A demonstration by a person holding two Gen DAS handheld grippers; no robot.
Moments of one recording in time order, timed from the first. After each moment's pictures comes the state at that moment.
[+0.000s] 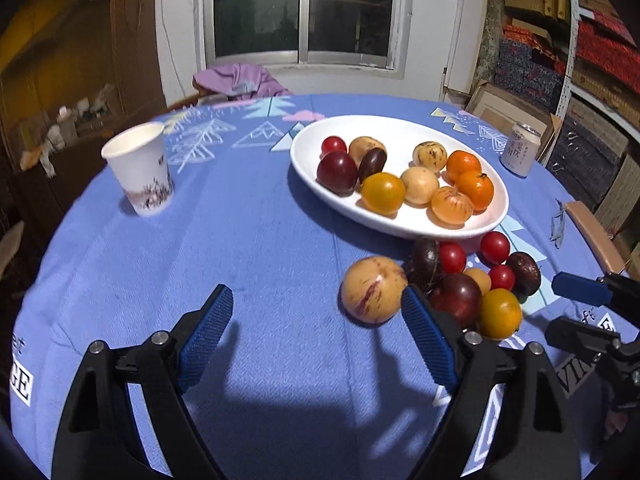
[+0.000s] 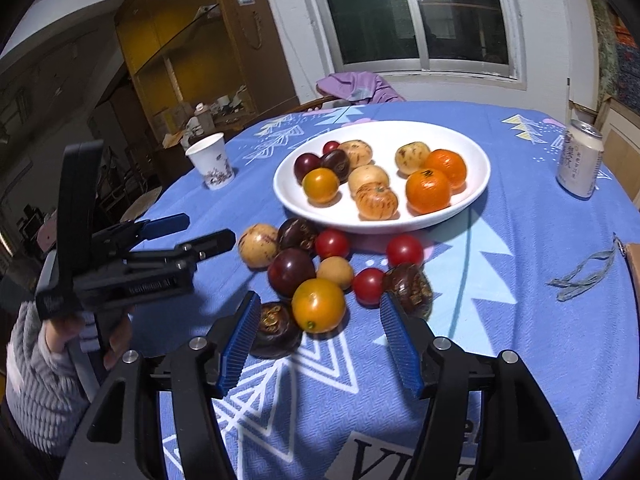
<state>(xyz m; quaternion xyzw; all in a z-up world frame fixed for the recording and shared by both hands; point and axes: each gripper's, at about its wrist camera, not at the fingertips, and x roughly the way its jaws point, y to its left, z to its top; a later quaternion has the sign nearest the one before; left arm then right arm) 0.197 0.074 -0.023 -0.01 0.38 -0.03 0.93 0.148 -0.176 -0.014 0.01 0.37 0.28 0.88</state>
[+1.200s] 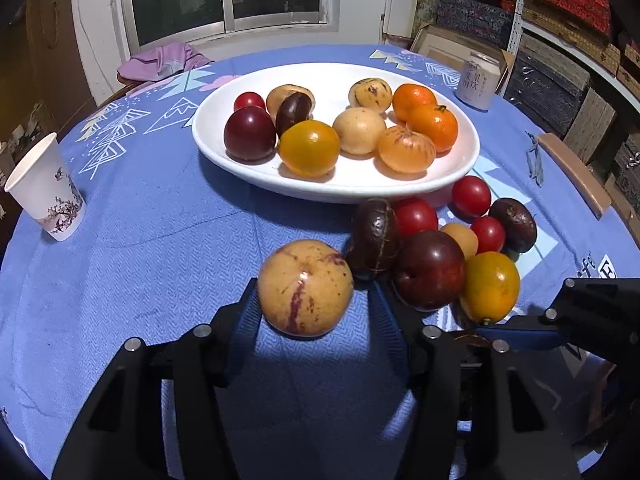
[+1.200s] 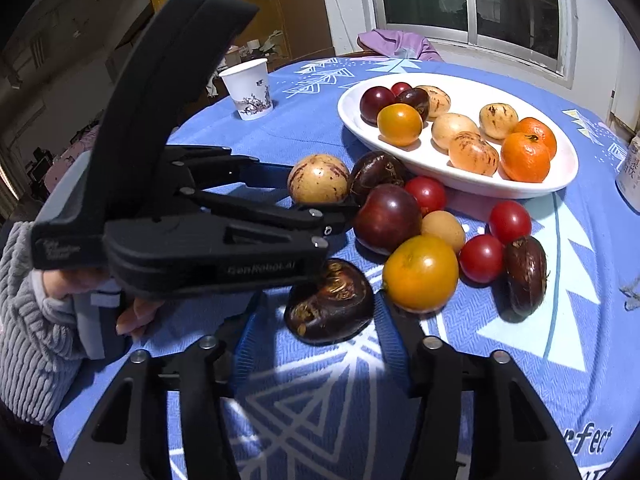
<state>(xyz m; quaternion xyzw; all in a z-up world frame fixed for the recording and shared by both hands) 0.239 0.034 -0.054 0.06 0.43 -0.14 0.89 0.148 -0.108 -0.047 -0.06 0.42 0.31 0.85</state>
